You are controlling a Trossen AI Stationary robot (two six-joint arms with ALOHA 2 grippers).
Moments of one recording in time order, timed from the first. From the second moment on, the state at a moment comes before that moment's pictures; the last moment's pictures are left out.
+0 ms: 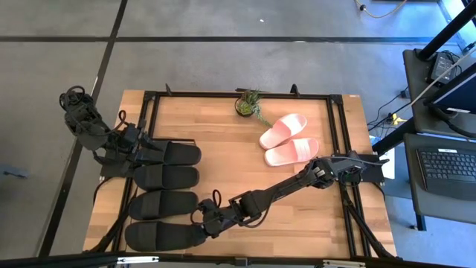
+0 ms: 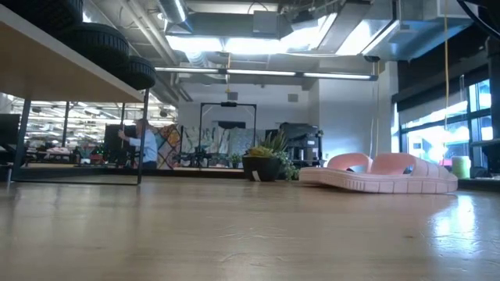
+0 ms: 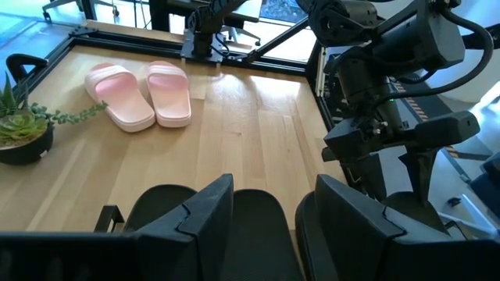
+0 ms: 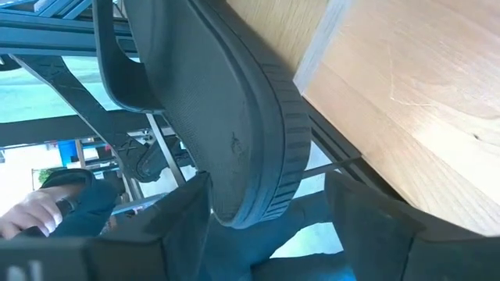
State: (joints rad) left arm -0.75 0.56 1.04 -0.96 -0.56 -0.50; right arm 0.44 2.46 2.33 -0.43 -0.02 1.52
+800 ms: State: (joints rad) left arm -0.75 0.56 1.04 -0.96 -0.56 -0.50; right arm 0.44 2.23 2.35 -1.01 0.13 1.57
